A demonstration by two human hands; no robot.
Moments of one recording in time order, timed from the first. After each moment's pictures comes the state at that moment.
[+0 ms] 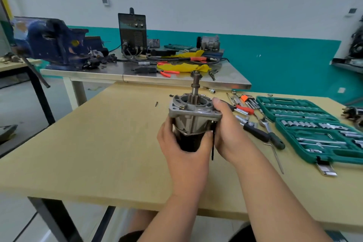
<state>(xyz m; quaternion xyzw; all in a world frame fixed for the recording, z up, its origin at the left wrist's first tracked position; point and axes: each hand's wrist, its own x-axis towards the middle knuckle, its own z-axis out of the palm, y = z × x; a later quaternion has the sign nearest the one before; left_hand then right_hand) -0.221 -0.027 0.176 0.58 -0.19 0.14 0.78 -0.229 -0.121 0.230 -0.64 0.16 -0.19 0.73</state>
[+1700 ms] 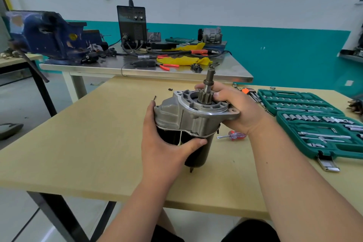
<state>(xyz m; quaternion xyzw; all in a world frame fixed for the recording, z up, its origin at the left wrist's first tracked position) -0.193 0.005 0.174 0.68 -0.26 0.12 0.67 -0.232 -0.172 0.258 -0.66 -0.06 -0.10 0.74</state>
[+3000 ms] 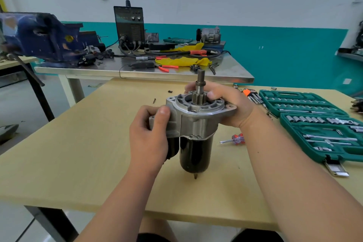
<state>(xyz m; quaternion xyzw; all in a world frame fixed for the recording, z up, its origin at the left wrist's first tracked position) -0.158 0.010 0.203 0.63 -0.25 0.10 0.73 -0.195 -0.182 0.262 -0.65 -0.08 0.01 0.76</state>
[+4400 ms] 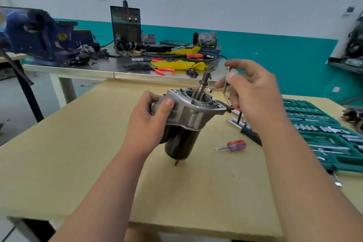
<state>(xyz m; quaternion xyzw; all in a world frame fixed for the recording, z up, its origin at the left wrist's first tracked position) -0.116 -0.005 0.217 0.67 -0.33 0.08 0.66 -0.239 -0.166 0.294 -0.75 0.06 -0.41 0.51</state>
